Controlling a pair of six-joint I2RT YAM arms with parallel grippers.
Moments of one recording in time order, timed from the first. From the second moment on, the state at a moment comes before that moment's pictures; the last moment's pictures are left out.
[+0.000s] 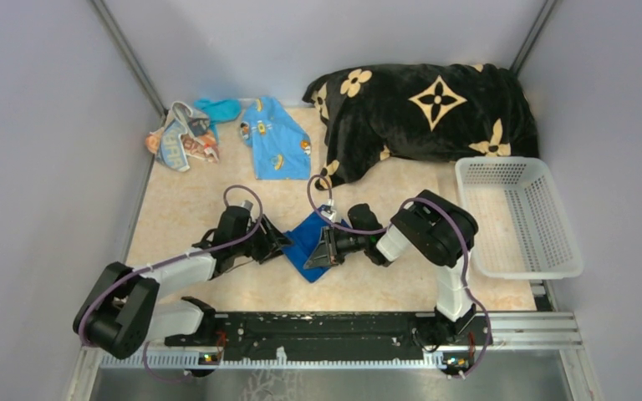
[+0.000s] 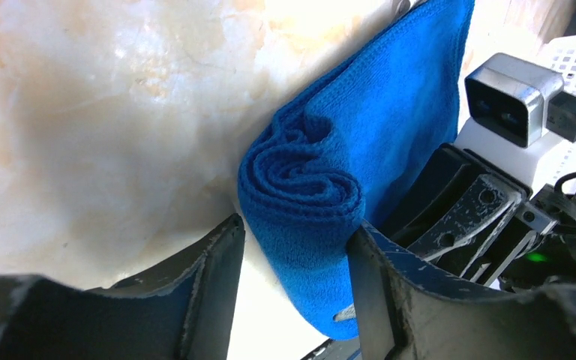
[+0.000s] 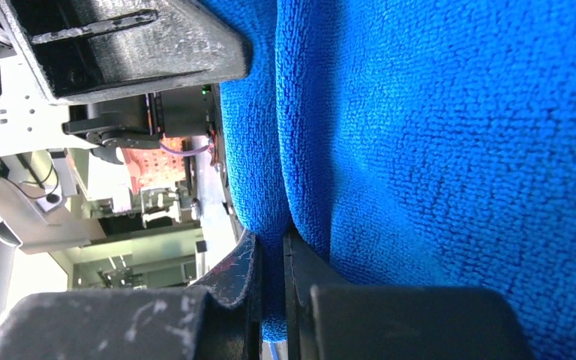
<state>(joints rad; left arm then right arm) -0.47 1.21 0.32 0.16 0.24 -1.02 0.73 1.96 0.59 0.90 -0.86 0.98</state>
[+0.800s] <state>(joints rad) -0.55 1.40 0.51 0.06 0.17 -0.99 1.06 1.47 0.83 -0.12 0.02 0.50</state>
